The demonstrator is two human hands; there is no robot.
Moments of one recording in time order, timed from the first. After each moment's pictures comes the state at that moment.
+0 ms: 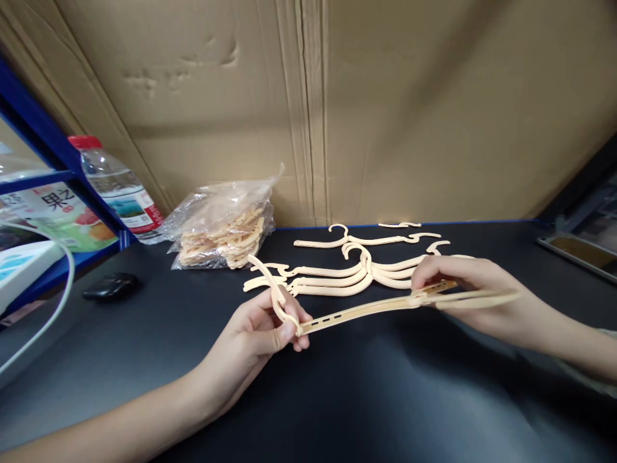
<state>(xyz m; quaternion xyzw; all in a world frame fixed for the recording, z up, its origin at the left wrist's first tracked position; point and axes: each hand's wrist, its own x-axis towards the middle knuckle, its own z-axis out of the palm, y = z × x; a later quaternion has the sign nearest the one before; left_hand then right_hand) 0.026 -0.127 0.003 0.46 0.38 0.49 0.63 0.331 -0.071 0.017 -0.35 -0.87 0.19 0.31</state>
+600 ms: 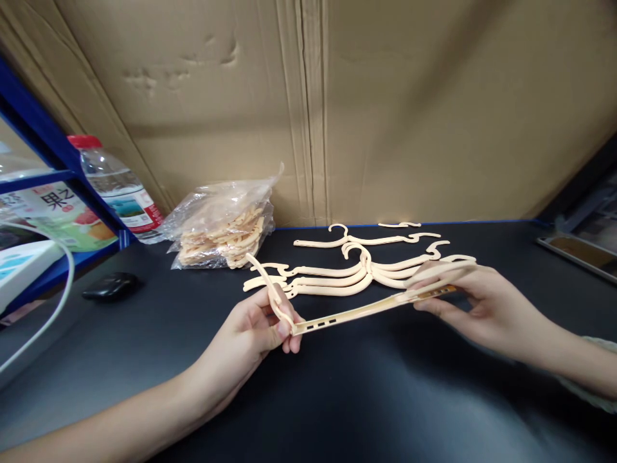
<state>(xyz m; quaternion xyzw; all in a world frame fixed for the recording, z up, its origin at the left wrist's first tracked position) 0.024 -0.124 0.001 0.49 0.42 0.47 0.61 0.328 -0.076 0.004 -0.33 -0.86 0.12 0.36</state>
